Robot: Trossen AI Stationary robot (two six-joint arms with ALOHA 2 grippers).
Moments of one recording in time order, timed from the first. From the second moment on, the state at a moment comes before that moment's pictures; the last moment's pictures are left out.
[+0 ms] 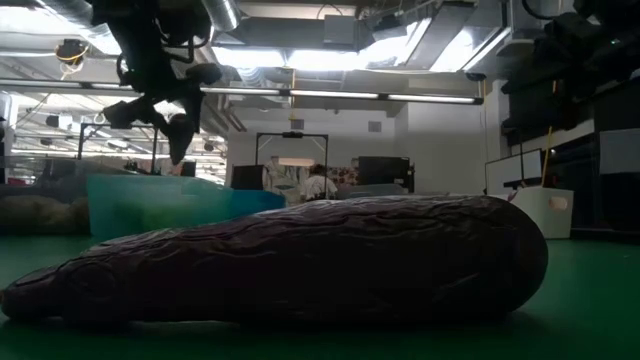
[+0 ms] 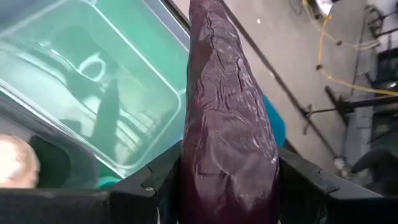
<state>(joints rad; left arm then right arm) 0.43 1.08 0.81 -0.71 -0.63 -1.76 -0.46 0.32 0.46 -0.54 -0.14 0.37</state>
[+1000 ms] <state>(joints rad) 0.44 1.08 0.81 -0.72 -0.51 -1.62 -0.46 0.32 0.46 -0.55 -0.14 0.37</state>
